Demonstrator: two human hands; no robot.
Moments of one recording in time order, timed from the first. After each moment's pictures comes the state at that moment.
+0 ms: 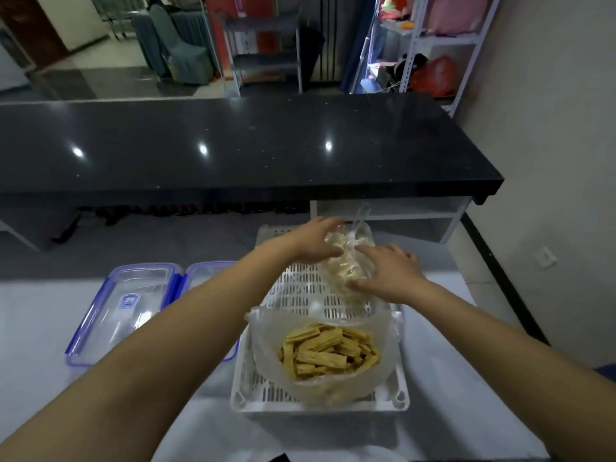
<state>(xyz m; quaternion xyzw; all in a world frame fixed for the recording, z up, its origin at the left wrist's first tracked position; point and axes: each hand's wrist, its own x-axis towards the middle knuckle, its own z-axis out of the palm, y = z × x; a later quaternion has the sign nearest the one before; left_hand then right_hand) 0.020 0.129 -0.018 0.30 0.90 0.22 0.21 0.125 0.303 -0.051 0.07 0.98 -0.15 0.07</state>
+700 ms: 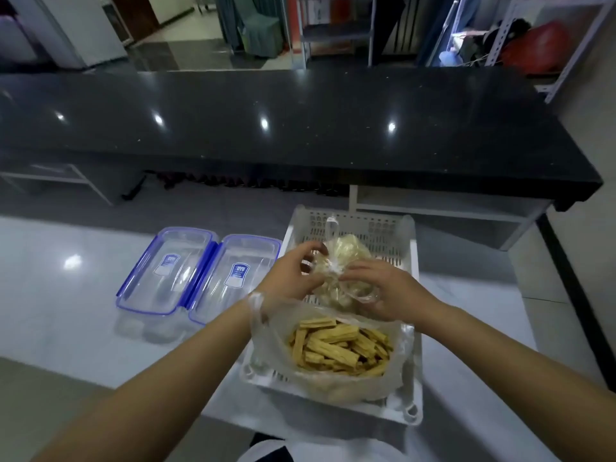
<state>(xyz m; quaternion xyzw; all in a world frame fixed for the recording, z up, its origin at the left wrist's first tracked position) 0.101 0.054 -0.065 0.08 0.84 0.51 0.13 0.129 0.282 -0.079 -0.23 0.92 -0.32 0.08</state>
